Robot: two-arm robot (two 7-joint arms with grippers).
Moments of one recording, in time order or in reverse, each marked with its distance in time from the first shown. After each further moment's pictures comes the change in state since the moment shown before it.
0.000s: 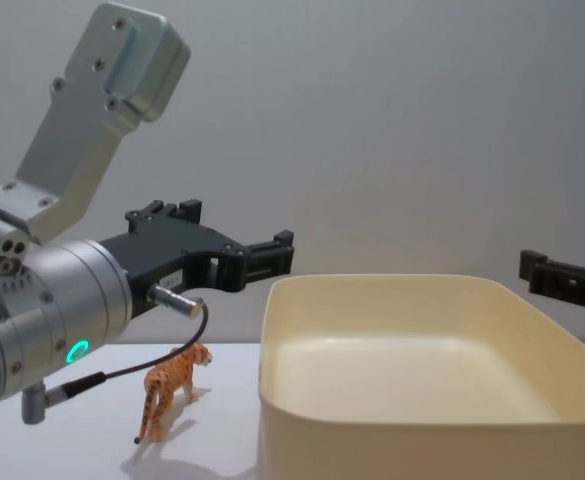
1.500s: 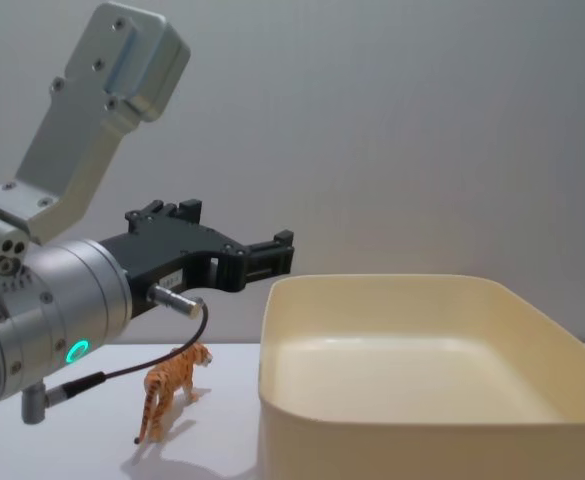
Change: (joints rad) left arm 0.000 0.000 0.000 0.000 0.000 0.000 0.000; right arm -0.091 0.095 0.072 -0.041 0.030 -0.027 -0.018
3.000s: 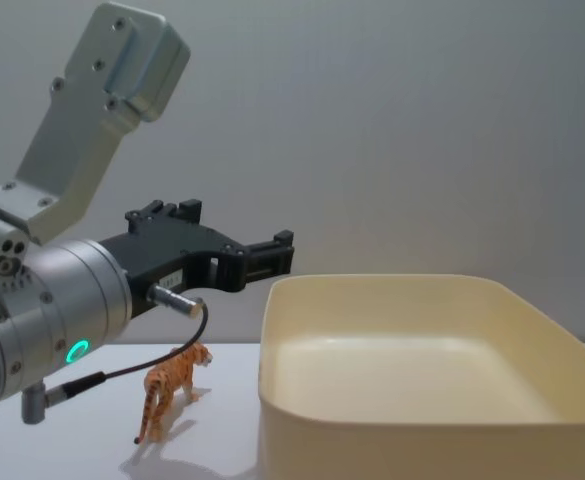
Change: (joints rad) left arm 0.000 0.000 0.000 0.000 0.000 0.000 0.000; right arm 0.047 -0.048 0.005 0.200 -0.035 0.107 -0.031
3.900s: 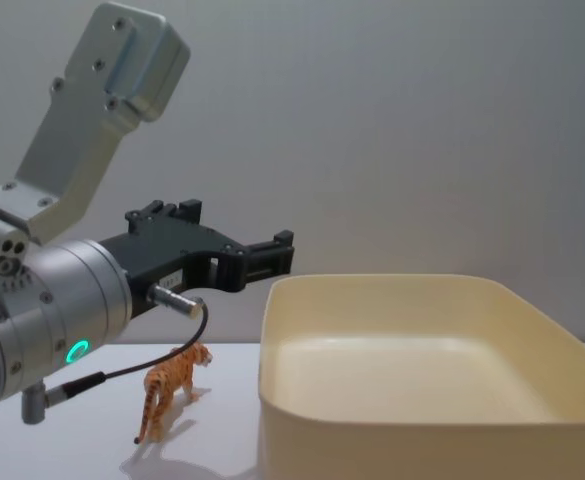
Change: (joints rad) left arm 0.000 0.000 0.000 0.000 0.000 0.000 0.000; right arm 0.038 -0.030 -0.011 0.058 -0.028 -0.002 -0.014
